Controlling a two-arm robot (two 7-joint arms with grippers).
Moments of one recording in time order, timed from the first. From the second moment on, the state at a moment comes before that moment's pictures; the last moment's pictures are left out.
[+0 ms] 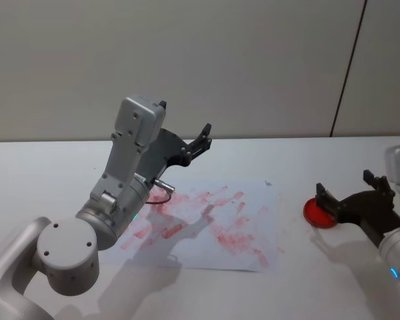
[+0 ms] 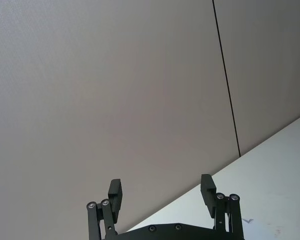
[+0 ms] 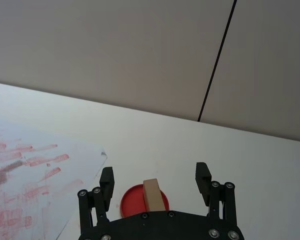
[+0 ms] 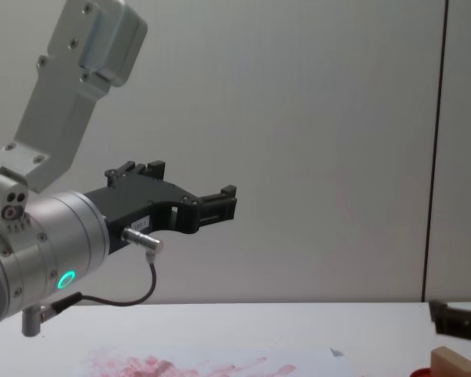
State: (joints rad) left arm -0.24 0.38 0.45 -1.63 -0.20 0.01 -0.01; right arm -0.06 0.31 -0.25 -1.76 0.18 0.26 -0.04
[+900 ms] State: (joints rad) left arm -0.24 0.38 0.45 -1.63 -0.20 0.01 -0.01; right arm 0.06 0.23 -0.27 -1.57 0.04 0.36 0.00
